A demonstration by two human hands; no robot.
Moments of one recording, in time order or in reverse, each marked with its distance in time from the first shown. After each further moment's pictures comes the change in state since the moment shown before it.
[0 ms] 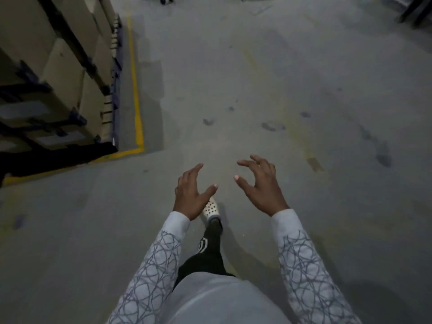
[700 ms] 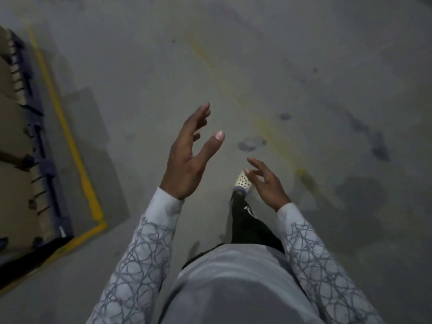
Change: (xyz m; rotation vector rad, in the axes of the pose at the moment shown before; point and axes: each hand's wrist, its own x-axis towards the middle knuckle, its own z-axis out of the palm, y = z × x) left_hand 0.605 0.300 0.051 -0.417 -0.212 0.409; right_hand 0.530 0.236 -0.086 0.509 0.047 0.474
